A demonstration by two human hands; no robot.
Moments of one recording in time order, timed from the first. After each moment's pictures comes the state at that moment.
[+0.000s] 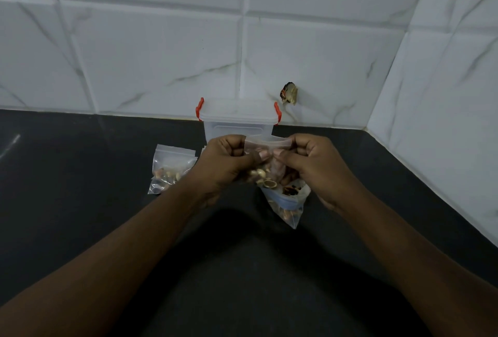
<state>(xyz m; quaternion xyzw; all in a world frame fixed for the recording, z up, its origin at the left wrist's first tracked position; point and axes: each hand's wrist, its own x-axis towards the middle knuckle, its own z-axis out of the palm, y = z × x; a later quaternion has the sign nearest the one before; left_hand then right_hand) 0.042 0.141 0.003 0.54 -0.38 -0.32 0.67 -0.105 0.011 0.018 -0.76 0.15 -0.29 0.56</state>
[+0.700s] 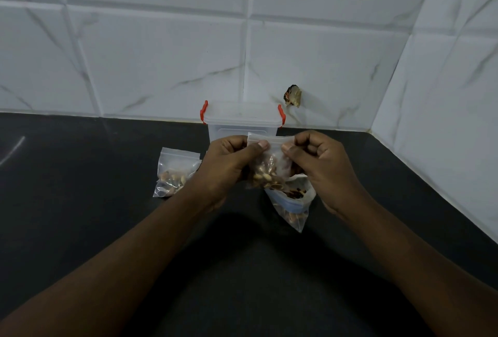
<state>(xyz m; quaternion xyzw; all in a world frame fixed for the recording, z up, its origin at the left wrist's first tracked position) 0.043 0.145 0.007 0.54 -0.38 -0.31 0.69 -0.102 0.012 0.012 -0.74 0.14 -0.39 0.53</state>
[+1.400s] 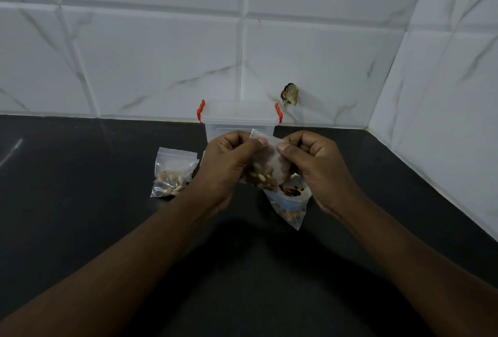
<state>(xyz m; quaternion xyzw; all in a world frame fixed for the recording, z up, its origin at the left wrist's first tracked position) 0.033 0.140 0.007 0.51 -0.36 -0.28 0.73 -0.101 0.016 0.012 -0.73 0.12 -0.38 0.55</state>
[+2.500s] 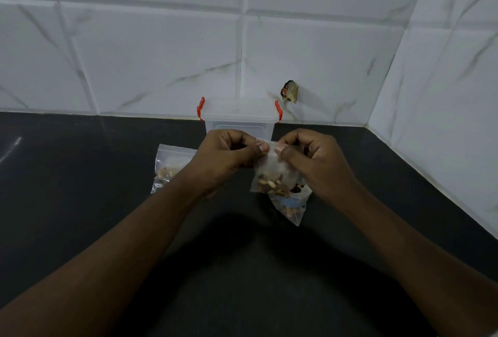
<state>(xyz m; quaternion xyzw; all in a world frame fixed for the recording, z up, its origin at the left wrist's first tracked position) 0.049 0.149 0.013 0.54 -0.46 -0.26 0.65 -0.107 0.010 0.016 -0.84 0.08 -0.36 0.40</state>
